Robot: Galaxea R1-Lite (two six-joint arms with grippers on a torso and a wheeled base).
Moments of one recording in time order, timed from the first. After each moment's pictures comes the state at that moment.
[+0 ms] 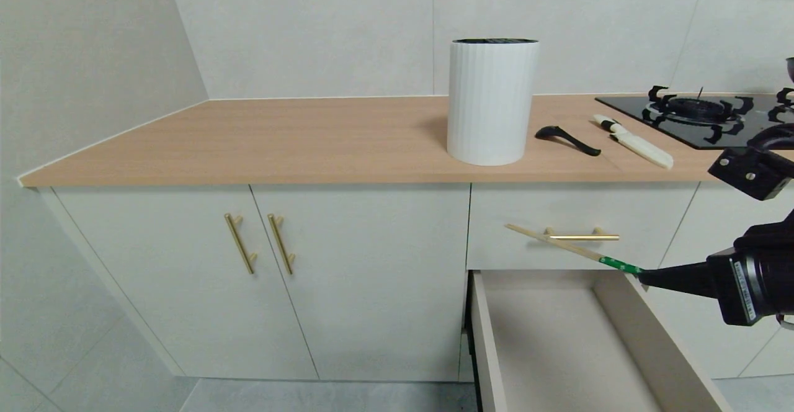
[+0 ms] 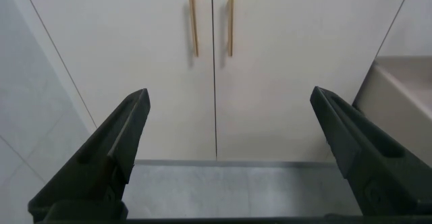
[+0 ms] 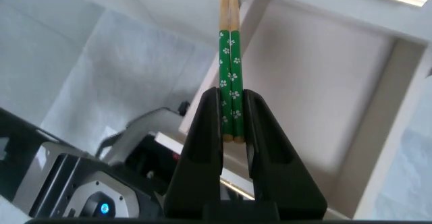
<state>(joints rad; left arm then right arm) 0.00 0.00 0.00 0.00 0.01 0.00 0.40 1.28 -0.96 0.33 0.14 0.10</state>
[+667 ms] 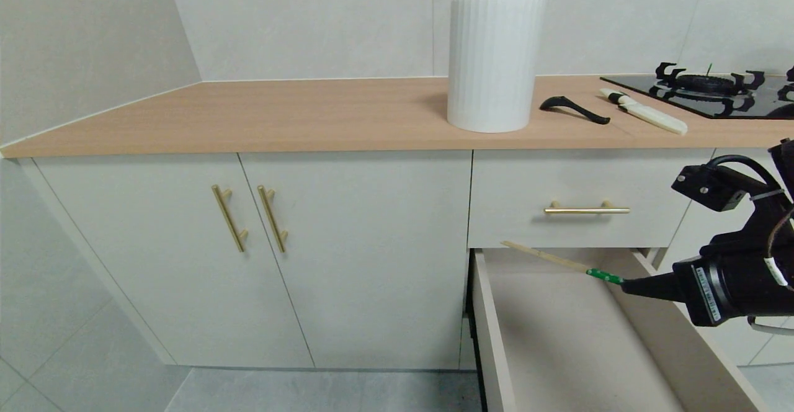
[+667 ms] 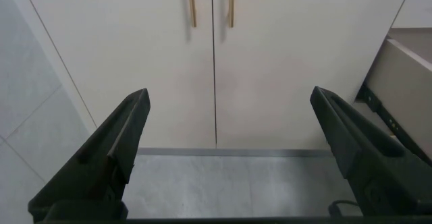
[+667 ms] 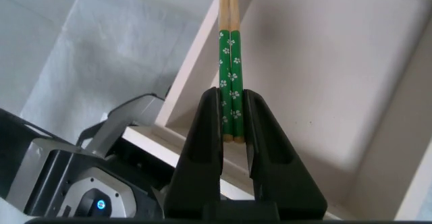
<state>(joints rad) 0.00 0.00 0.00 0.00 0.01 0.00 0.40 1.36 -0.95 0.33 0.14 0.10</state>
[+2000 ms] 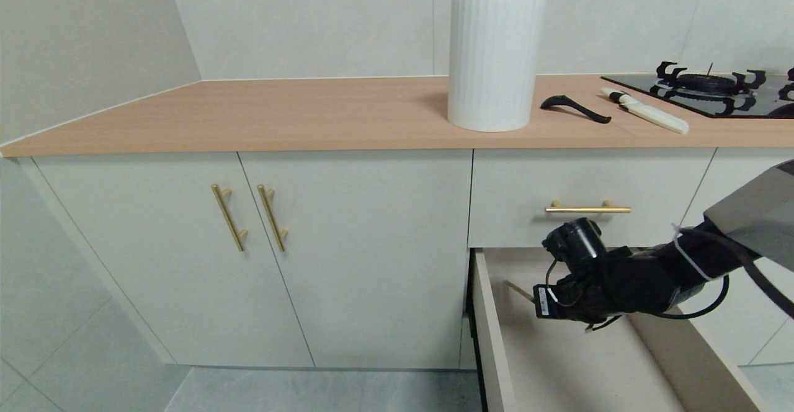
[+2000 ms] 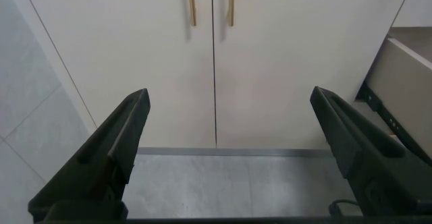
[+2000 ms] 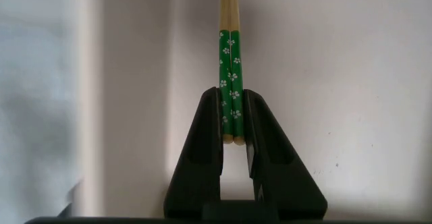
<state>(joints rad) 0.00 0.00 0.00 0.00 0.01 0.00 0.40 2.13 -1.01 -0.15 -0.12 0.37</state>
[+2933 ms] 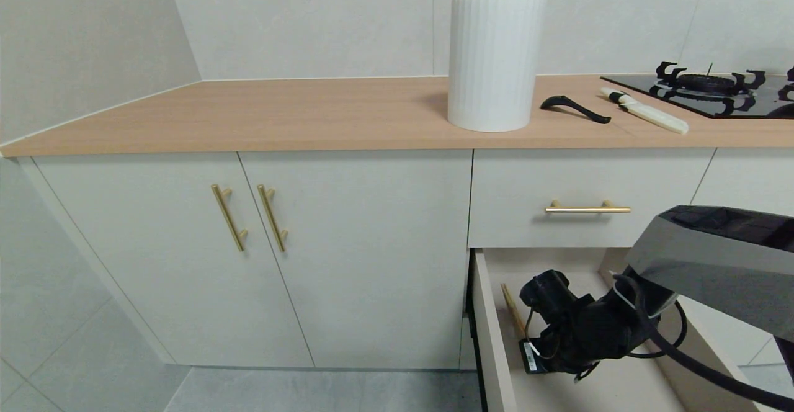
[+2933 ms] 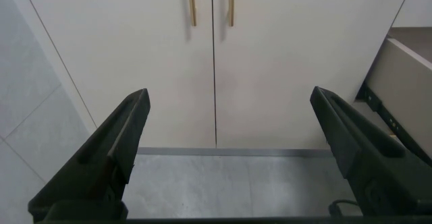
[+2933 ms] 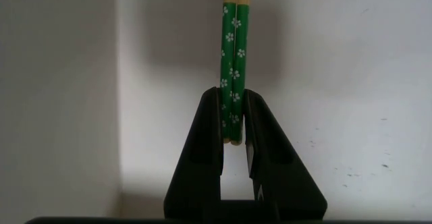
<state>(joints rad) 0.00 0.00 0.00 0.00 0.01 0.00 0.47 2.32 -0.94 -0.22 -0.12 0.35</state>
